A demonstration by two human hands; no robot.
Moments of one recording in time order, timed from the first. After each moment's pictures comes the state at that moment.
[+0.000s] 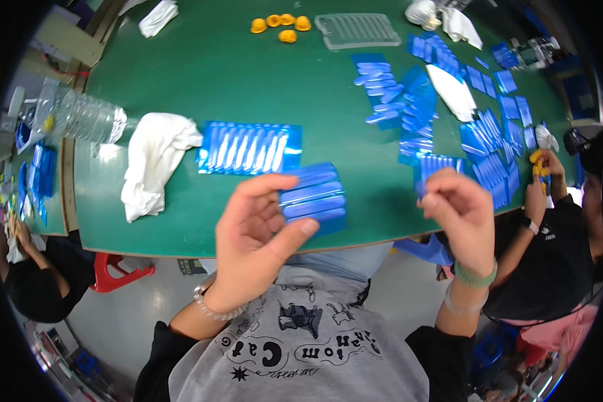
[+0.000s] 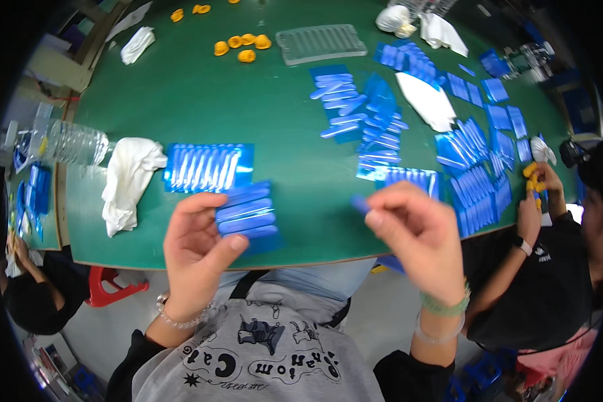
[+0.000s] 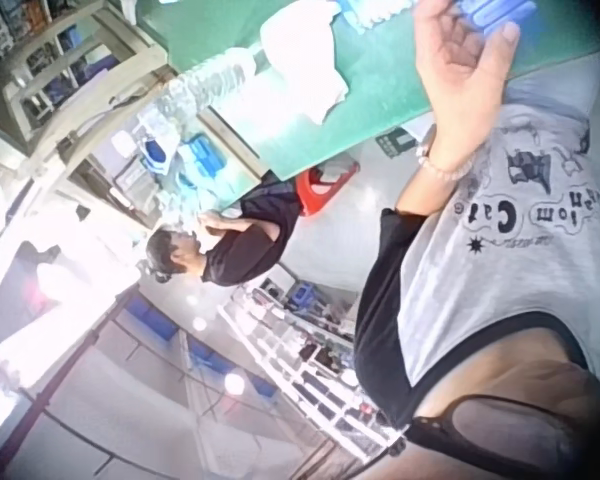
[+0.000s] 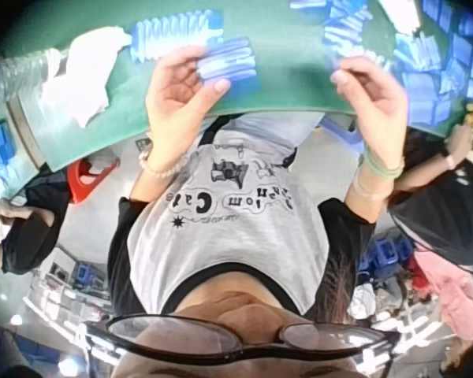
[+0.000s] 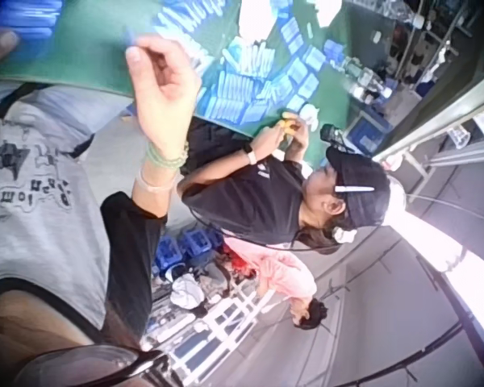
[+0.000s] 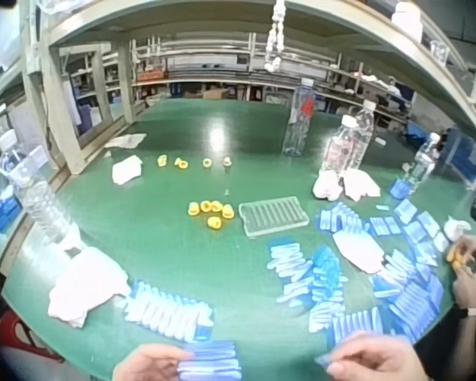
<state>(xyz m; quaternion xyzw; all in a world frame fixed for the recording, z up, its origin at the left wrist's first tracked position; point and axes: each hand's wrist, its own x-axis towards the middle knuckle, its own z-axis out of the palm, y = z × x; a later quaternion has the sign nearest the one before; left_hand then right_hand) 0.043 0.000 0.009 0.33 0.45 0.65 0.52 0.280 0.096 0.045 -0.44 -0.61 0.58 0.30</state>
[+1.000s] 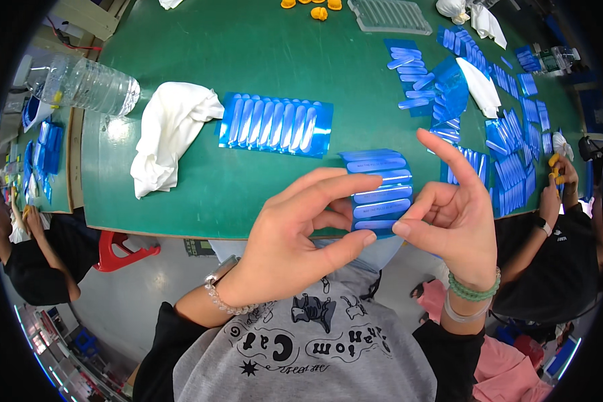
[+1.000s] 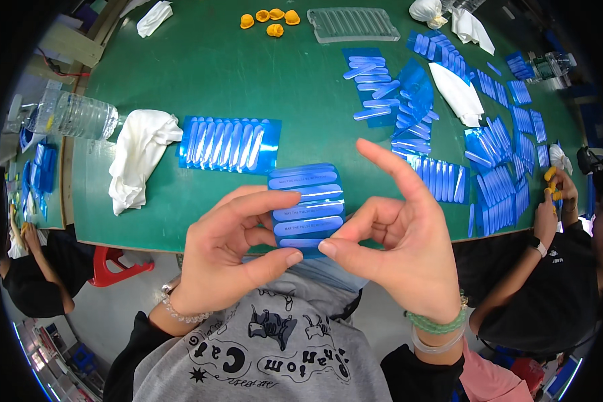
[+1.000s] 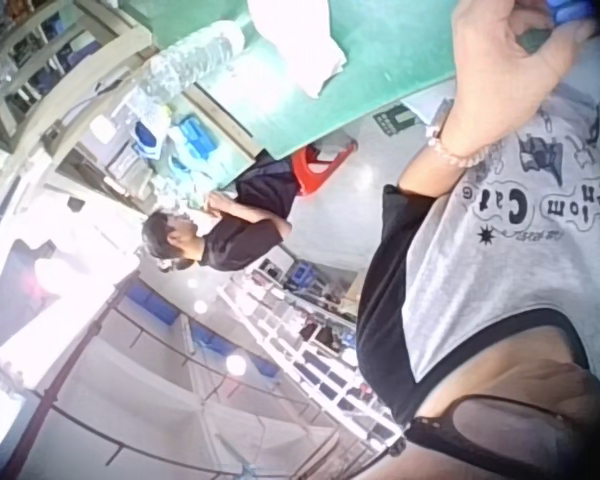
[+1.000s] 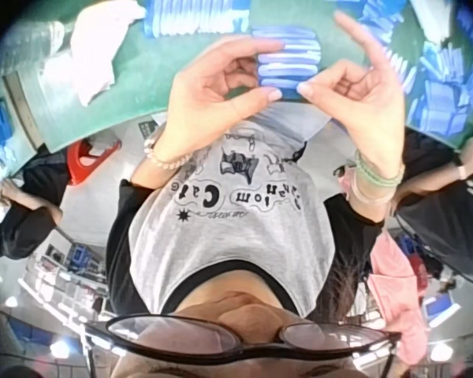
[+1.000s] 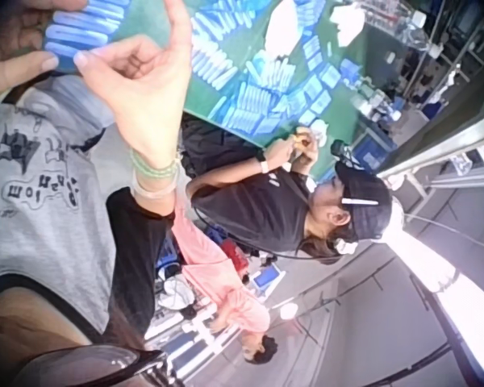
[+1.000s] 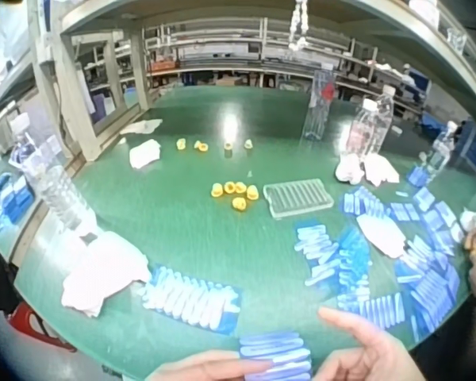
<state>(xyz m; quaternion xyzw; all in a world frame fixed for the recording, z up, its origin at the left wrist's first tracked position) 0.041 -0.002 0.020 0.46 0.45 0.52 0.56 0.228 0.075 0.063 -0.45 -0.50 0.70 0.24</state>
